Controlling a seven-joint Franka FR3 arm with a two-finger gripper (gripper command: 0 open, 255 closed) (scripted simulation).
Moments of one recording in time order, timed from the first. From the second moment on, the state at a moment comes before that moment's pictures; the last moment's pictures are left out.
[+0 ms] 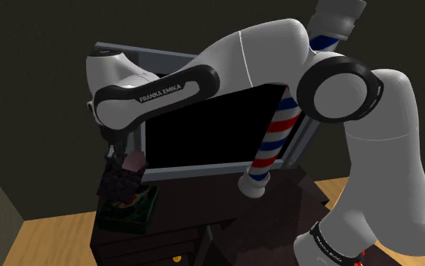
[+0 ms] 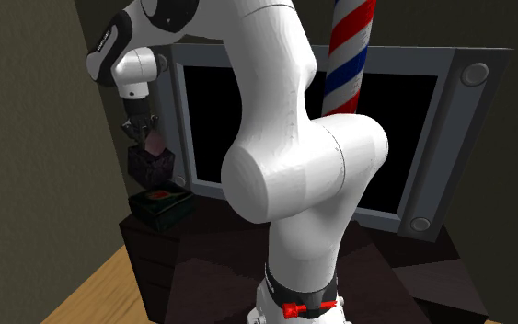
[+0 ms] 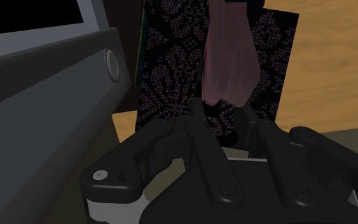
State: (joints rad) arm 0.48 0.65 0.15 -1.47 -0.10 2.10 -0.28
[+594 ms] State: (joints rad) arm 0.48 0.72 0.14 -1.49 -0.11 2.18 -0.27
